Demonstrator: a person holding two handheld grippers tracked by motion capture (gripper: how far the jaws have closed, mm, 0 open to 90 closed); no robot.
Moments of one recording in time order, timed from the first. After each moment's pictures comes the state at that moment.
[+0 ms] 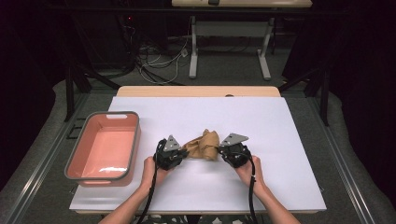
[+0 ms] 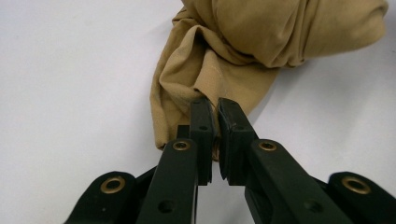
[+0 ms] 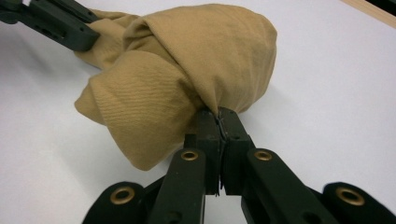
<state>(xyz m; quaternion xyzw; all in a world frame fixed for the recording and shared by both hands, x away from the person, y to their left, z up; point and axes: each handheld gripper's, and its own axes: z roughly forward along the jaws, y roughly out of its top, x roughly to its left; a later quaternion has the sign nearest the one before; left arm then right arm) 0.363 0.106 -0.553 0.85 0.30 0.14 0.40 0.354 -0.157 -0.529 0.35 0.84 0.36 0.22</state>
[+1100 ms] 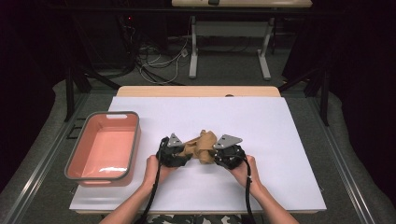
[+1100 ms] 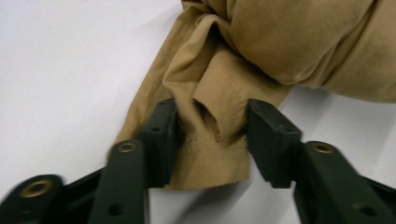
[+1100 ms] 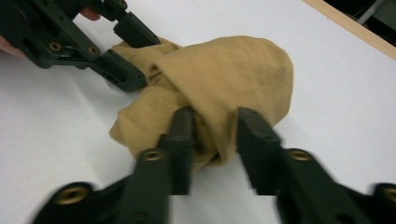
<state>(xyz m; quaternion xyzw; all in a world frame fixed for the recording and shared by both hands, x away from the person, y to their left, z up) 0.377 0.098 -0.562 0.86 0.33 0.13 0.38 0.346 -0.139 -0.520 0.29 0.85 0.37 0.23</state>
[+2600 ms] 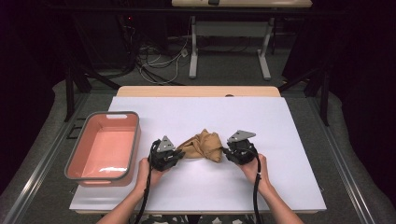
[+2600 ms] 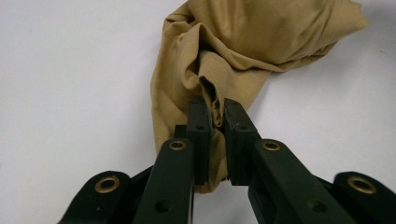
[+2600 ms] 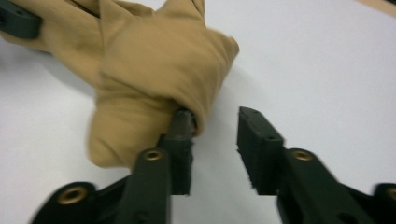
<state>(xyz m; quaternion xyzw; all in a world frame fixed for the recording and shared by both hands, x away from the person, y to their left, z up) 0.358 0.121 -0.550 0.85 0.30 0.14 0.42 0.359 -0.175 -0.524 0.37 0.83 0.35 0.22</state>
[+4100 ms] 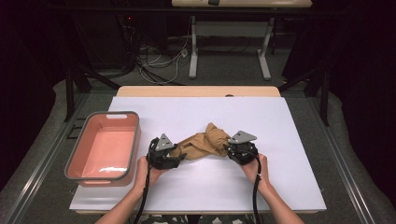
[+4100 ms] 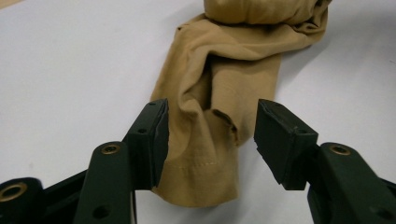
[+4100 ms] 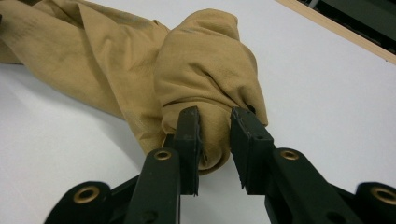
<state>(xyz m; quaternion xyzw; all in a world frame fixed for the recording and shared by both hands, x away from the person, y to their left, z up) 0.360 0.126 -0.540 0.84 0.32 0.16 0.42 0.359 -0.178 -0.528 0.36 0.82 0.36 0.27</state>
